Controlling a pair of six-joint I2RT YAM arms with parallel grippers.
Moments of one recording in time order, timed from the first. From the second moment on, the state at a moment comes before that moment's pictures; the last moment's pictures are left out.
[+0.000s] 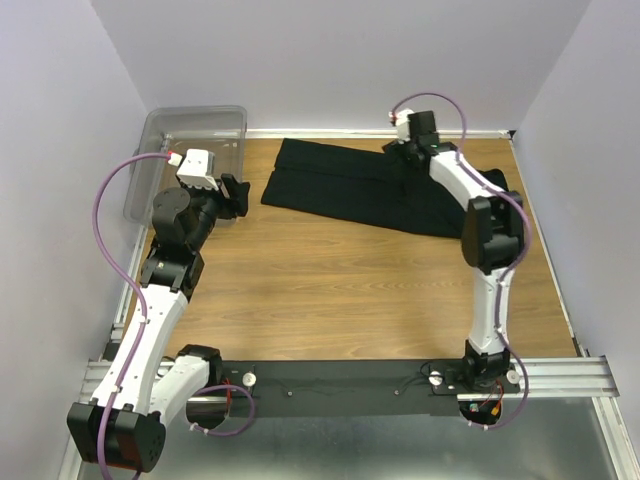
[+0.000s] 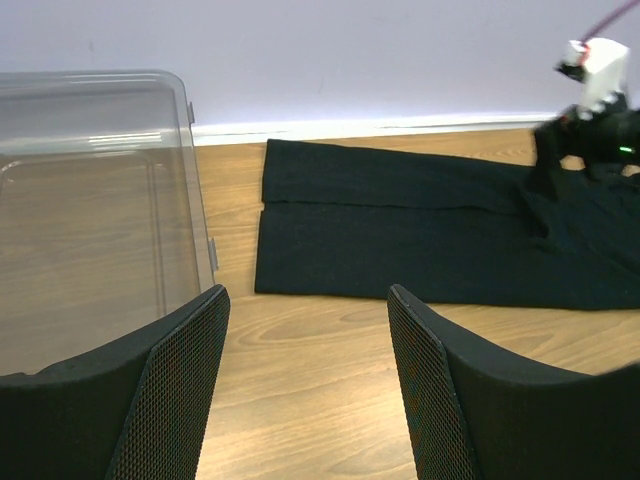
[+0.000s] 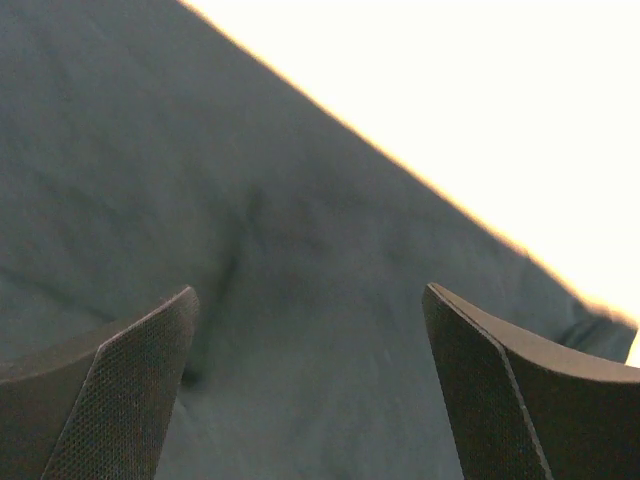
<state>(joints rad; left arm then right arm) -0.16 0.89 0.84 -0.02 0.11 -0.15 0.24 2.23 1.89 -0.38 0.17 -0.32</state>
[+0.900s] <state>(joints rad) -0.20 0.86 0.84 0.00 0.12 -0.15 -0.43 1.81 1.16 -0.53 -0.45 -0.32</state>
